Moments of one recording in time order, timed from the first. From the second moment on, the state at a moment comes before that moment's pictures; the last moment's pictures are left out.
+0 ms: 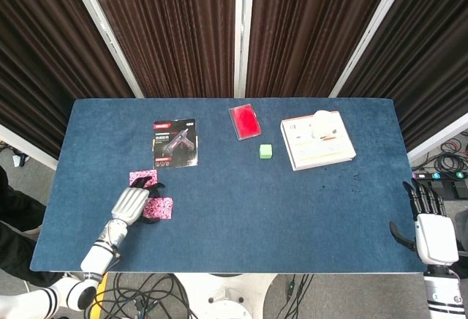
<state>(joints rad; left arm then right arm) -0.48 -1.65 -0.06 -1.26 1.32 1.01 0.02 0.04 -1.23 0.08 -1.54 -1.47 1.51 0.02</state>
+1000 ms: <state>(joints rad) -0.47 -1.65 -0.06 -1.25 1.34 1.03 -0.01 0.04 -1.23 0.08 -1.54 -1.47 1.51 0.02</state>
